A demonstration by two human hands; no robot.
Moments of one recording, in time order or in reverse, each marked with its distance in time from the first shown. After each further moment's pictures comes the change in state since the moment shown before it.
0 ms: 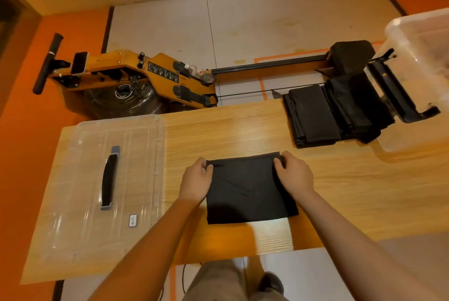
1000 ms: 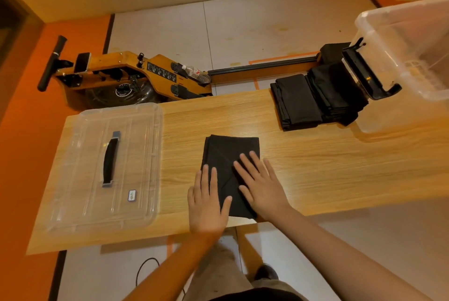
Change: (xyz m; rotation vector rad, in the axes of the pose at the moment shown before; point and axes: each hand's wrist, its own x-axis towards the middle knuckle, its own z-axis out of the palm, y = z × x) left_hand -0.127 -0.023 0.055 0.599 0.088 0.275; right_hand -0.094 0.011 0.037 -0.450 0.053 -0.687
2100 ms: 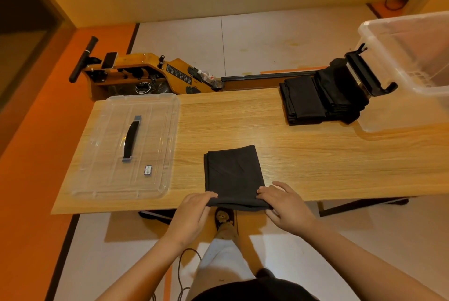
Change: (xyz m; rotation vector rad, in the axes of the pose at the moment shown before) left_hand -0.078 -0.054 -0.015 -0.285 -0.027 0.195; right_hand -0.089 0.013 -0.007 0.114 -0.029 -0.264
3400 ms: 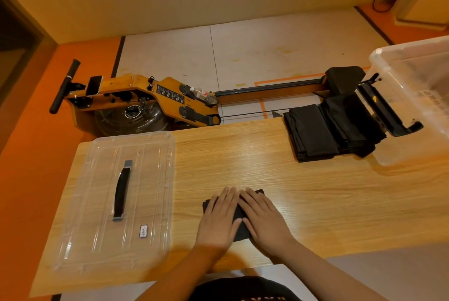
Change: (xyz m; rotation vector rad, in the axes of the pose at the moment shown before) left_hand 0.134 -0.008 0.008 0.424 -0.070 0.112; right_hand 0.117 0.003 0.022 -0.017 0.068 0.177
